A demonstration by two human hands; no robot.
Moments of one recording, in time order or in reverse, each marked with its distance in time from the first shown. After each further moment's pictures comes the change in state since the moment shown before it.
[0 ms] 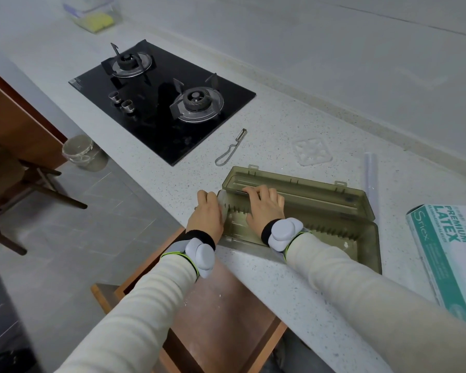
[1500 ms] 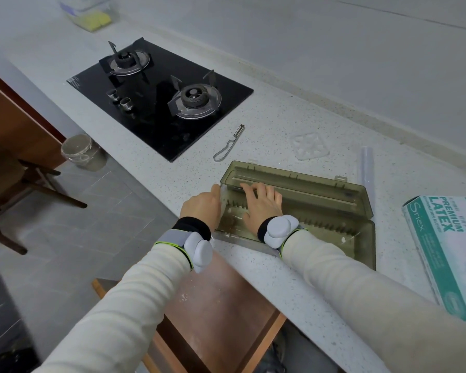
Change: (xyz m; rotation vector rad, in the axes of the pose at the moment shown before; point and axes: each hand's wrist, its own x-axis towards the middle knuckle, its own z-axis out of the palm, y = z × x) left_hand -0.002 0.007 -0.029 0.358 -0.085 0.173; right_hand -0.013 -0.004 -0.001 -0.033 -0.019 -0.006
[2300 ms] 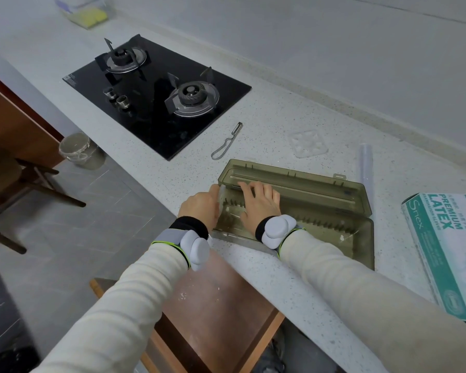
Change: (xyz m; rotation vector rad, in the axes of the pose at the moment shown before) left_hand 0.005 -0.003 0.008 -0.043 -0.040 -0.010; right_hand 0.000 0.001 0.003 -0.009 0.012 -0.009
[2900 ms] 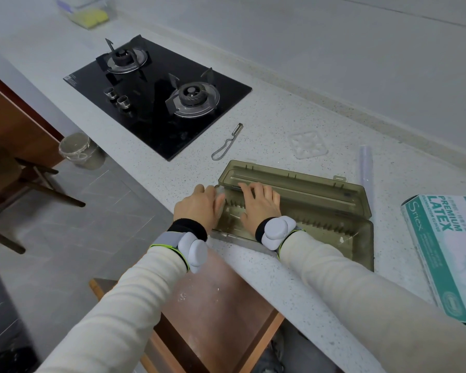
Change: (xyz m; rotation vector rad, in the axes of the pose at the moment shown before) left_hand -0.004 -0.002 0.005 -0.049 0.139 -0.063; right_hand 0.000 0.000 0.002 -0.002 0.012 0.001
